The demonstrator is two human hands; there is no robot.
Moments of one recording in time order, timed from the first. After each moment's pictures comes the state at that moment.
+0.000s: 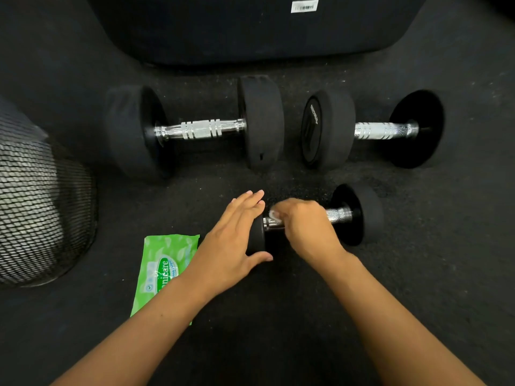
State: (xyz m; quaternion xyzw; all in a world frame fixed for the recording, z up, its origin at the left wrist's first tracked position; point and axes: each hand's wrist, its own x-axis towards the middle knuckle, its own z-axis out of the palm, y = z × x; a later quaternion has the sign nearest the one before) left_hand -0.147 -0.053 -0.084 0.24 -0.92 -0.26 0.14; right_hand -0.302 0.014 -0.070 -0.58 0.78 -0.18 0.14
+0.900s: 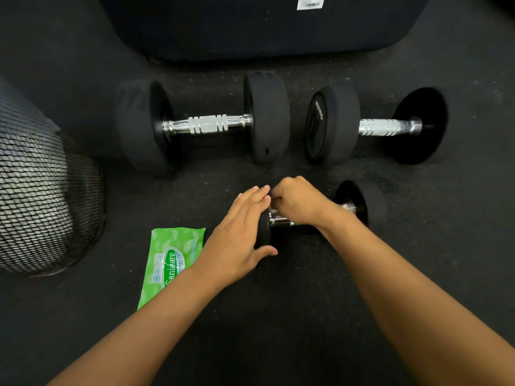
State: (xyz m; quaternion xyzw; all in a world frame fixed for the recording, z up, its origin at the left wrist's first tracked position) left_hand -0.146 -0.051 -0.085 0.23 -0.93 -0.25 0.14; right_hand -0.316 -0.026 -0.056 -0.59 0.75 -0.08 0.29
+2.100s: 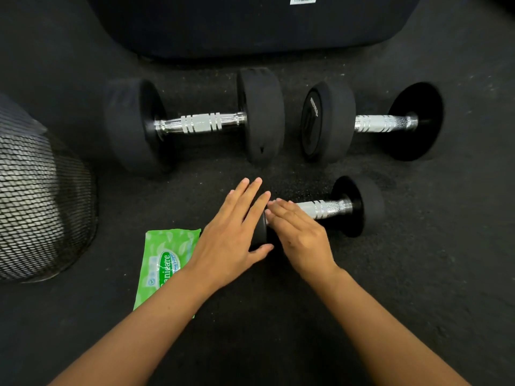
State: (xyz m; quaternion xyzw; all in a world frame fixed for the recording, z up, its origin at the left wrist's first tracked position) left_hand -0.144 -0.053 -0.081 0.23 -0.96 -0.14 0.10; right_hand -0.286 0.043 -0.121 -0.66 0.69 -0.31 -0.05
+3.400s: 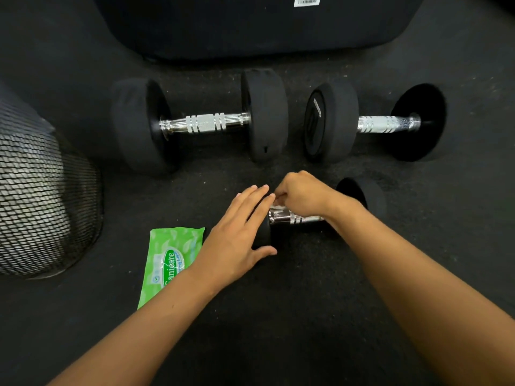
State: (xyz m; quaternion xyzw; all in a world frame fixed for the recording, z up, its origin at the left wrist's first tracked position) left_hand -0.144 -0.052 -0.084 0.22 -0.95 -0.19 0.12; right_hand -0.324 -0.030 -0.047 -0.60 0.75 -0.02 0.30
